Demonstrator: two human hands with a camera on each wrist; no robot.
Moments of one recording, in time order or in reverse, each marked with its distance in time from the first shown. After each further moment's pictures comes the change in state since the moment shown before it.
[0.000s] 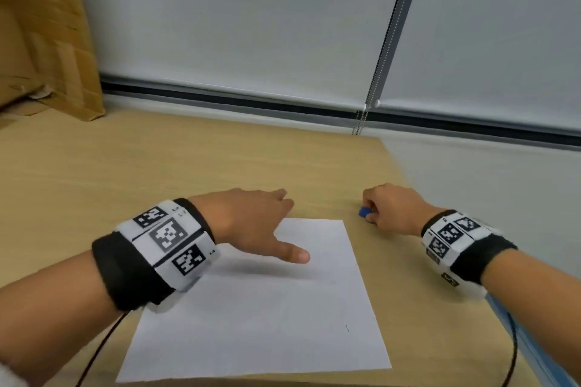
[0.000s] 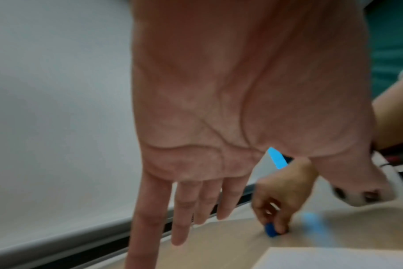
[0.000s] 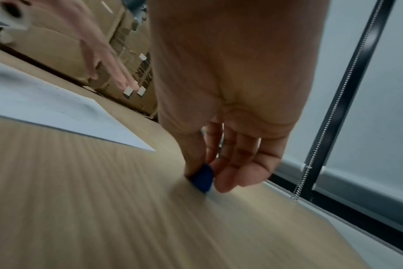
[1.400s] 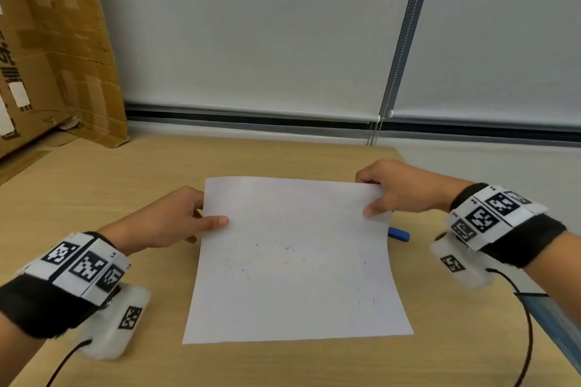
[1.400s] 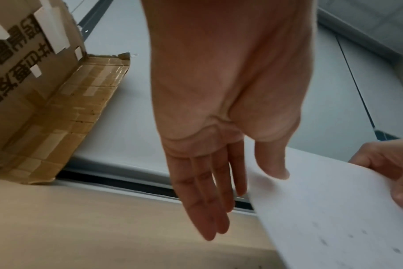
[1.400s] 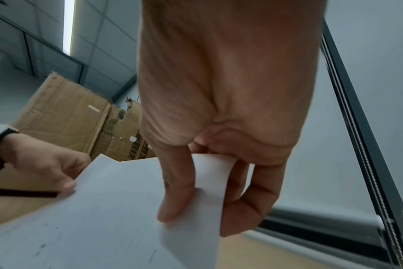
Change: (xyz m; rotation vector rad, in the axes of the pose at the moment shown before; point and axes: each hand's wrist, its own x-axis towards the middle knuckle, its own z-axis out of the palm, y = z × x) left_hand -0.037 -0.137 0.037 -0.837 0.414 -0.071; right_hand -0.007 -0.050 -0.076 0.413 0.021 -0.261
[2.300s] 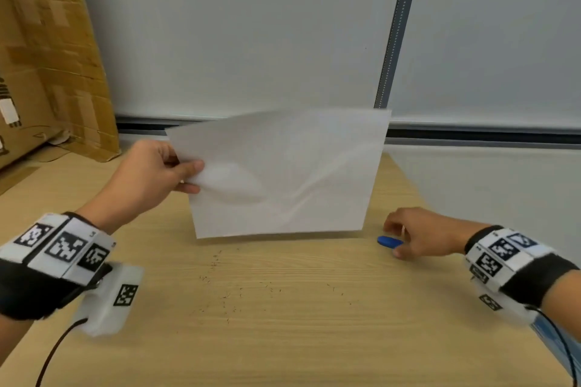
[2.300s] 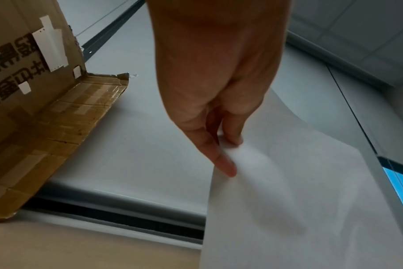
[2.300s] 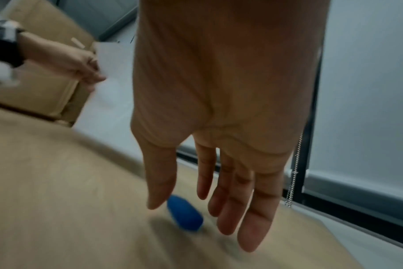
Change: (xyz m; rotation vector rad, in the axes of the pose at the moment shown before) left_hand 0.021 0.037 -0.032 -0.346 0.471 0.198; right_hand -0.023 0.079 0.041 -0.177 -0.135 0.244
